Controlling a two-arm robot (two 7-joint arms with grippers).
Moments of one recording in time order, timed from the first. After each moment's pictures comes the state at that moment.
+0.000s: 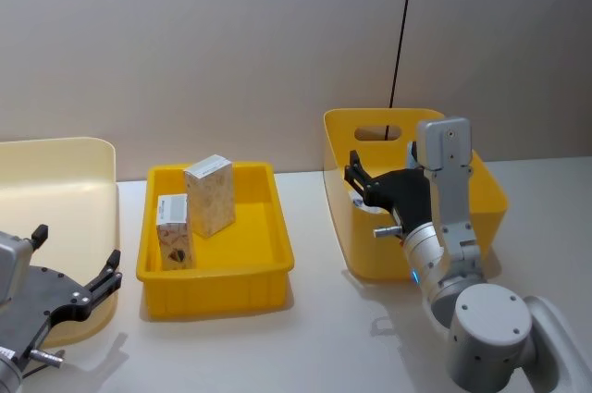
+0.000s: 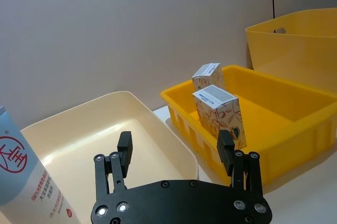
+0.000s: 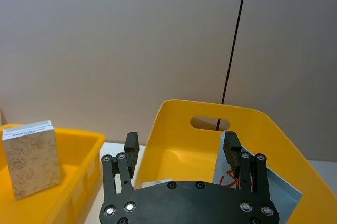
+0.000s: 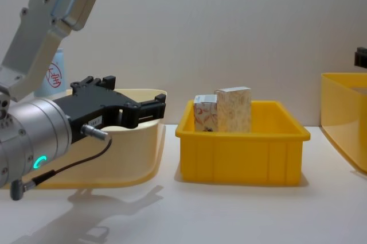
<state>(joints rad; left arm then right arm) -0.24 0.38 0.45 -1.63 -0.20 0.01 -0.01 0.24 0.11 -0.07 -1.57 -0.02 0.15 -0.08</state>
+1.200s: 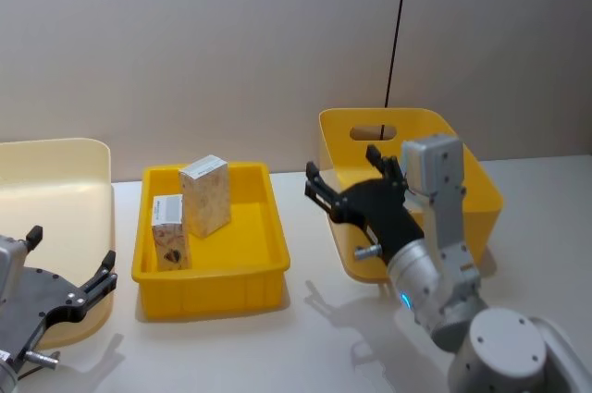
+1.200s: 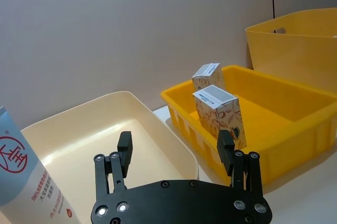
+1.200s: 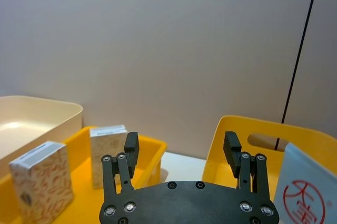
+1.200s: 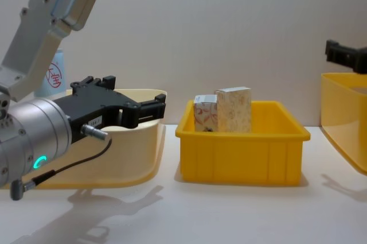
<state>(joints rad) -0.24 0.38 0.45 -1.63 -0.20 0.01 -0.01 0.17 0.19 -0.12 -1.63 0.12 0.03 0.08</state>
